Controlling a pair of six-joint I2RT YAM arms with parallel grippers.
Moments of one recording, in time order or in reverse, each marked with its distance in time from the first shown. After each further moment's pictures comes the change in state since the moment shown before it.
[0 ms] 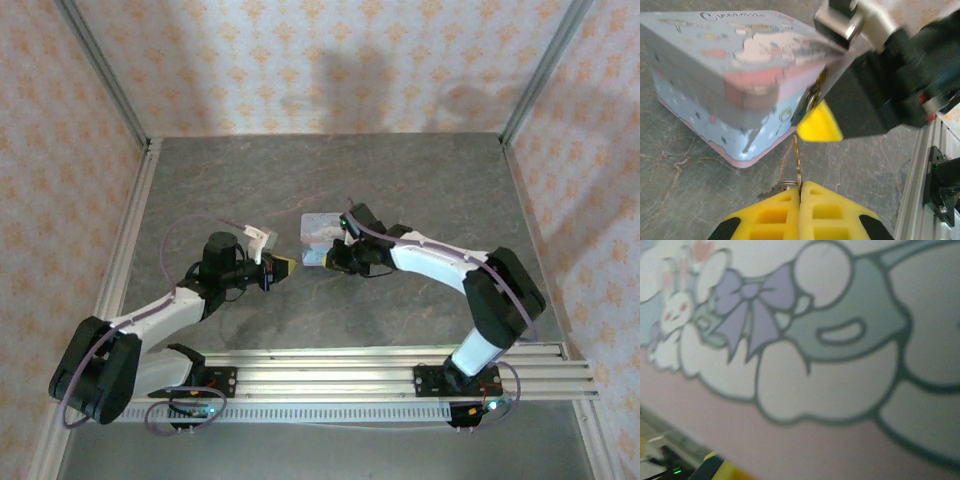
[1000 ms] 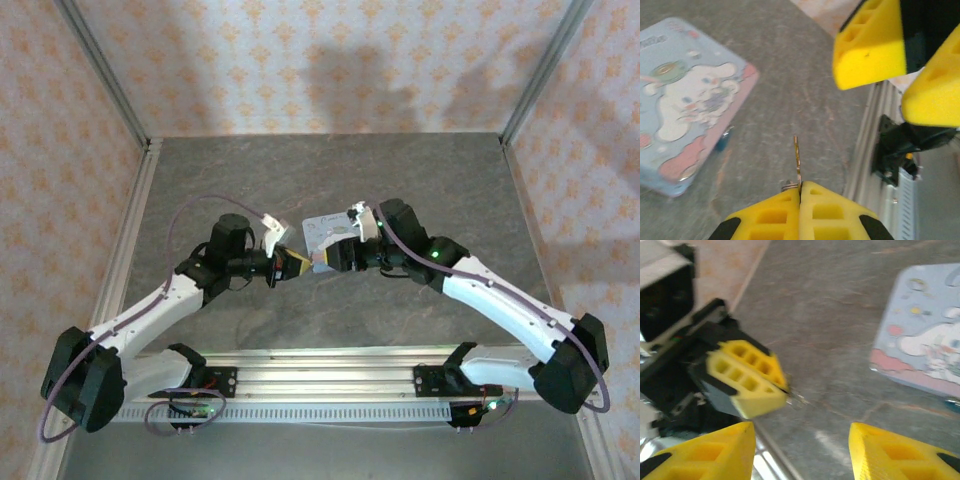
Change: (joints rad) left arm -0.118 -0.041 0.280 -0.377 0.119 0.127; right arm 0.039 -0.456 -0.006 -0.046 -0.136 -0.306
